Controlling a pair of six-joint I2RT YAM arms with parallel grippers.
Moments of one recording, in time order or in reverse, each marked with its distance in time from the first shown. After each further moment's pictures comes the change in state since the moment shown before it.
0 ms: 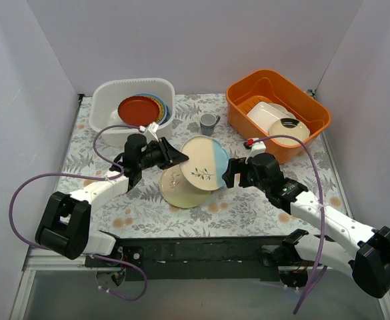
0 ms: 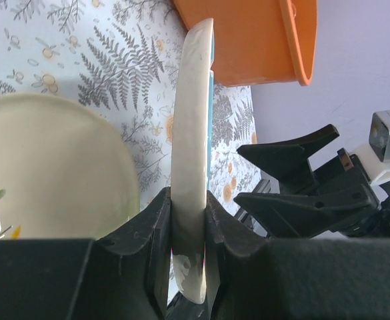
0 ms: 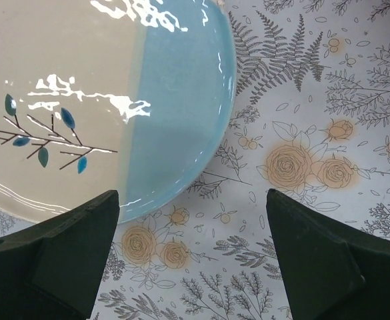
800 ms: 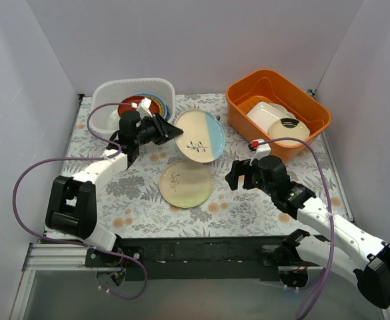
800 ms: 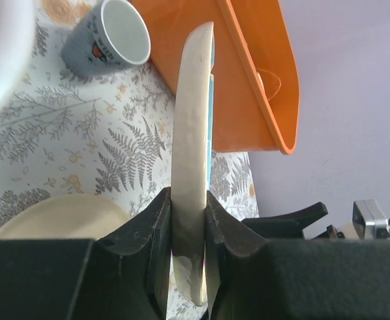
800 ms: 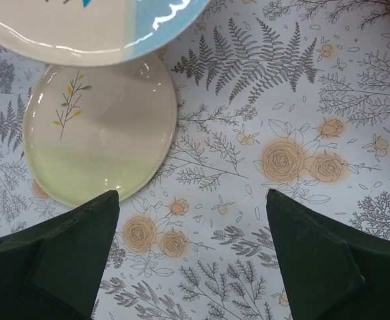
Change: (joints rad) left arm 0.108 0.159 0.285 -0.061 0.010 0.048; right arm -0.002 -0.109 -0.013 -0.056 -0.005 -0.022
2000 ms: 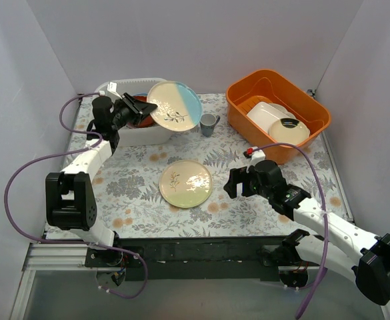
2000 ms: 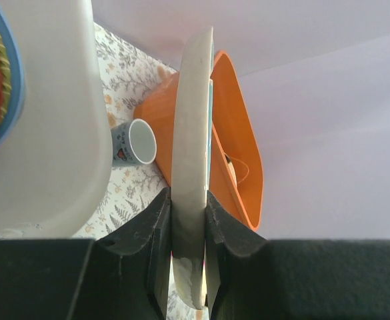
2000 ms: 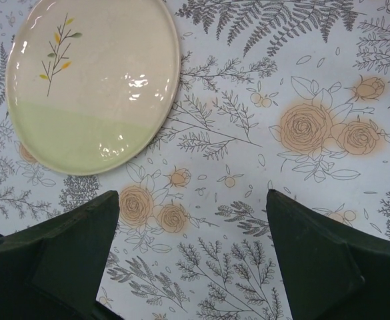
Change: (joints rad) left arm 0.235 0.051 0.128 0.074 0.036 -0.152; right arm 0.000 0.033 -0.068 0.012 -0.085 0.001
